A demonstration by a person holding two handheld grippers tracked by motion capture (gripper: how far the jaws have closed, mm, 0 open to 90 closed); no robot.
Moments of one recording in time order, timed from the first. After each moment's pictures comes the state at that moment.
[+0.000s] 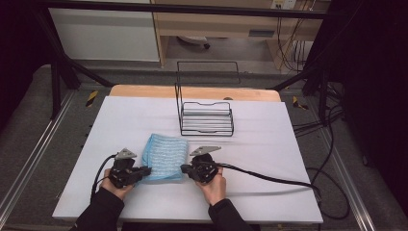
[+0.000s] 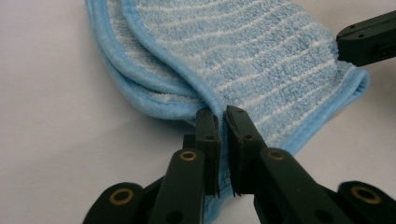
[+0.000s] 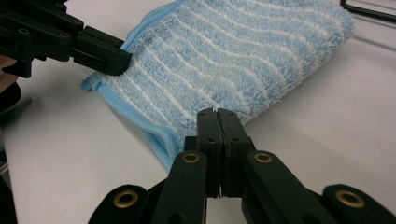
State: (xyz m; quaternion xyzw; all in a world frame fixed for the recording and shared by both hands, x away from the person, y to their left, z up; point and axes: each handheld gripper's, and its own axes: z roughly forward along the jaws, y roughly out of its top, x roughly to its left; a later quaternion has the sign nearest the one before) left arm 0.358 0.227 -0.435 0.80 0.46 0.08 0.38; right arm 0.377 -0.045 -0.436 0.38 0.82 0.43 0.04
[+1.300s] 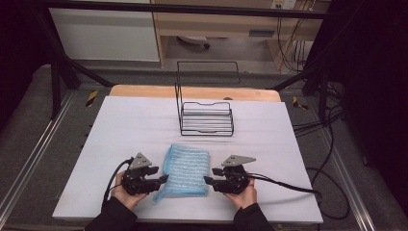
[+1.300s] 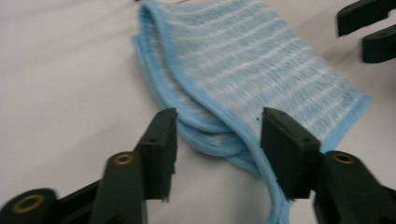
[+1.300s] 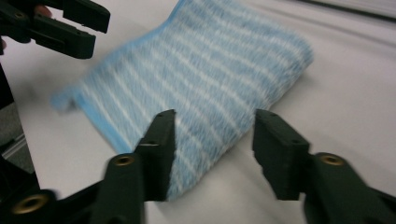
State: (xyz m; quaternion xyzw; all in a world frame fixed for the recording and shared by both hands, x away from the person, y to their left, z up) left arm 0.344 0.194 -0.415 0.82 0.41 0.12 0.39; right arm 0.348 -0.129 -0.430 0.38 0.81 0.45 0.07
